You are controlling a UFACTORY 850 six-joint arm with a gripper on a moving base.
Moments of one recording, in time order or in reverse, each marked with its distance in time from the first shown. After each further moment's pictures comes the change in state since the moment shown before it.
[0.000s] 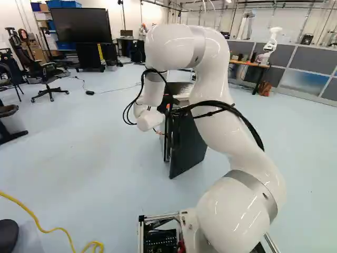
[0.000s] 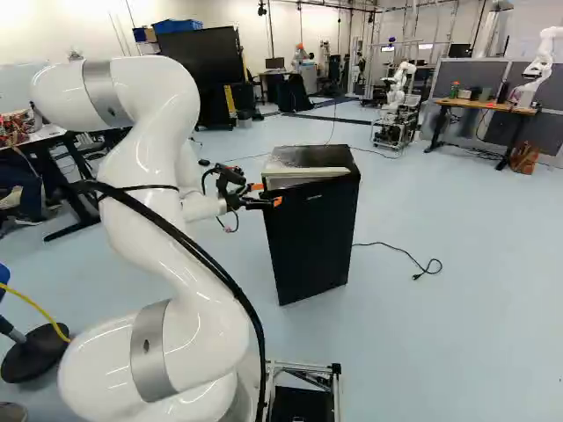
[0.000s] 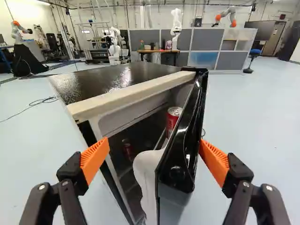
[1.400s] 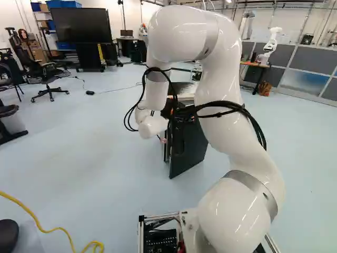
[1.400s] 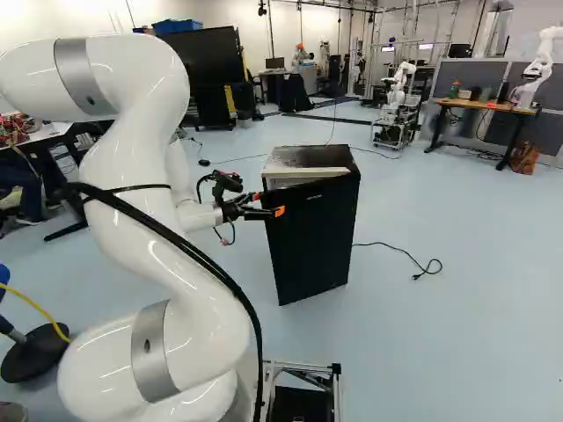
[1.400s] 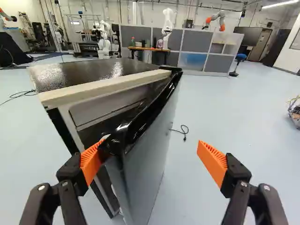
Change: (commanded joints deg) arm 1.9 5.7 9.9 5.4 1.7 0.0
